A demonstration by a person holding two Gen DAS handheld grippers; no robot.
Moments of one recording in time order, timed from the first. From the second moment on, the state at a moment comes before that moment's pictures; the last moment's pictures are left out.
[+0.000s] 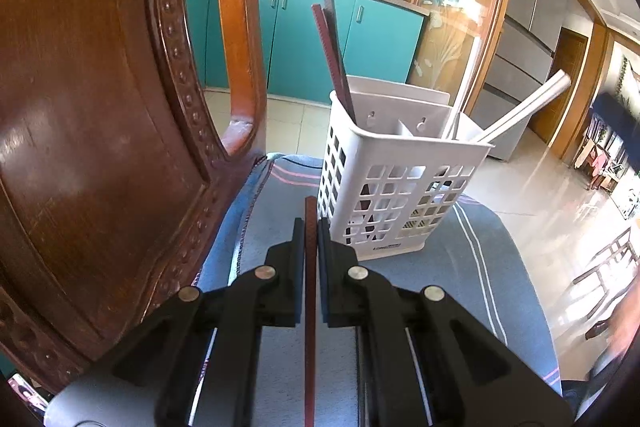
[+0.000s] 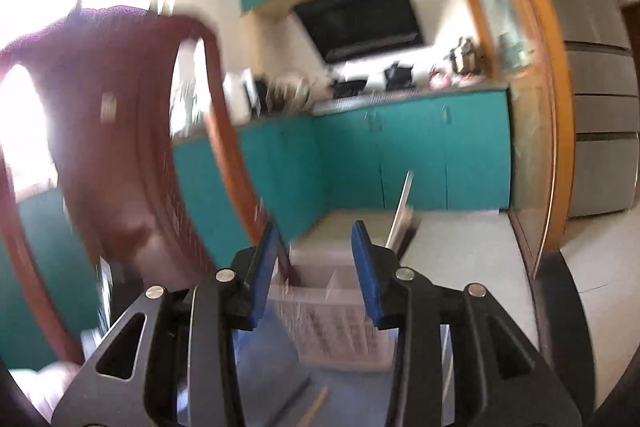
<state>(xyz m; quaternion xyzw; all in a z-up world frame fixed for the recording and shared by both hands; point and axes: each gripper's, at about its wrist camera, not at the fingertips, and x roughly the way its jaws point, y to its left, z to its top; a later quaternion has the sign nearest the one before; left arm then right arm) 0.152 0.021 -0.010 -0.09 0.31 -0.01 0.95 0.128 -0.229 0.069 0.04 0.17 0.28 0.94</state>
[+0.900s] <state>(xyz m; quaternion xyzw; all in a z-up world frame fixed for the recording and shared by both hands) 0.136 0.014 0.202 -0.10 0.06 0.00 0.99 0.181 -0.184 -0.052 -0.02 0.41 0.23 0.88</state>
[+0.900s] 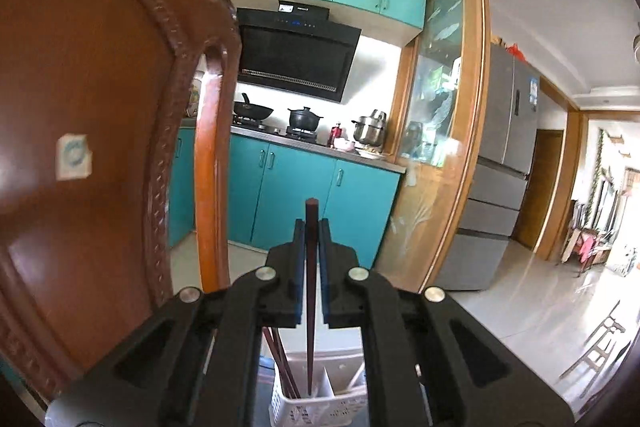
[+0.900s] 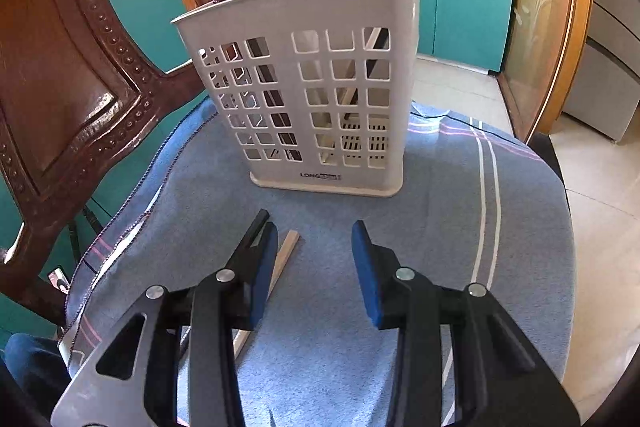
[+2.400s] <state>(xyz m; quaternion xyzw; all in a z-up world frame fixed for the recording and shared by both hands) 0.165 0.002 -0.014 -0.02 0.31 0.01 0.95 0.165 -0.152 -0.089 -0.08 0.47 0.25 0.84</state>
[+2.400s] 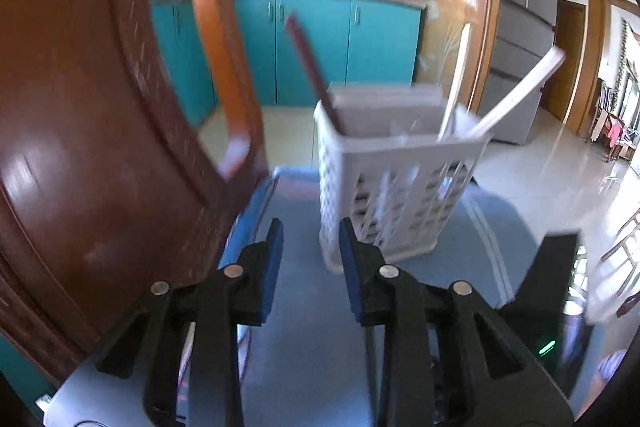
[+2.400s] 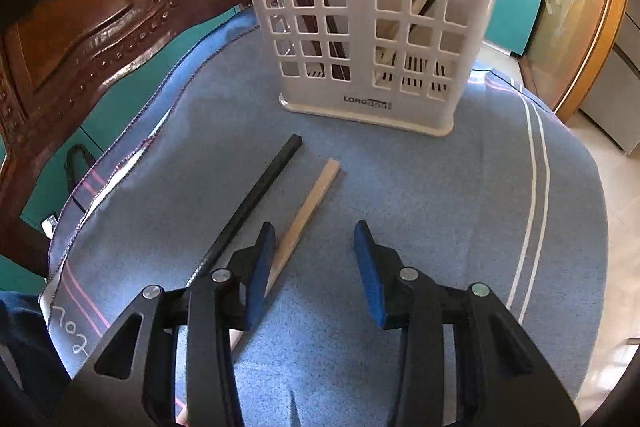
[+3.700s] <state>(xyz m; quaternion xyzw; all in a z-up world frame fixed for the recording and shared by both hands) 0.167 -0.033 -0.097 0.00 0.42 -0.02 0.91 0.198 -0.233 -0.083 0.03 0.49 0.13 0.86</state>
